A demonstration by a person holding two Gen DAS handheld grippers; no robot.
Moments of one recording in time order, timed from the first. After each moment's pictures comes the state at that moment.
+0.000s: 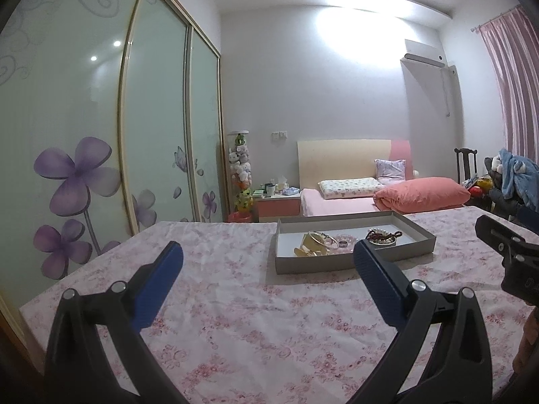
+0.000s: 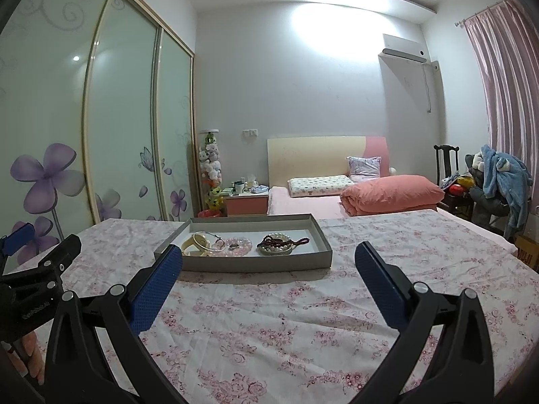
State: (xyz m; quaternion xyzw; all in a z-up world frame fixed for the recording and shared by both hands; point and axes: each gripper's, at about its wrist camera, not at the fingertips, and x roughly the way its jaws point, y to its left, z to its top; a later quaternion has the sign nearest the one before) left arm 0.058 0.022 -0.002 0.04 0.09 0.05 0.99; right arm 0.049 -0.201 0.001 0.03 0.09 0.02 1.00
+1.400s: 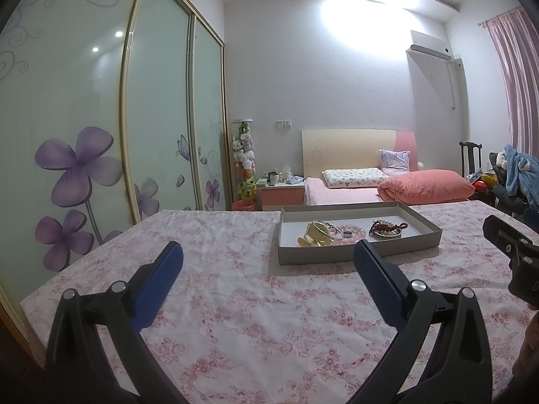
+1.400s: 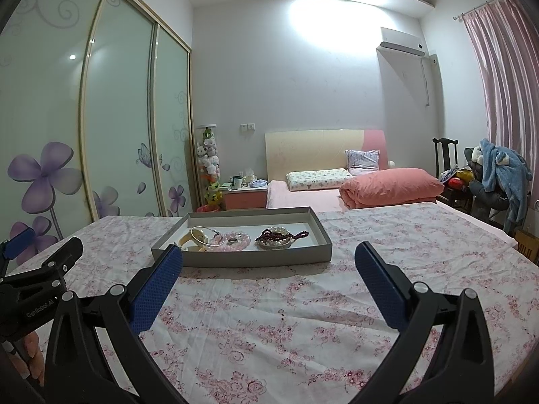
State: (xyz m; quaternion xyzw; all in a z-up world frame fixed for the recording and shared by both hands) left arm 0.068 0.021 -0.007 0.04 0.11 0.06 0.99; right arm 0.050 -0.201 -0.007 0.04 0.10 0.02 0.99
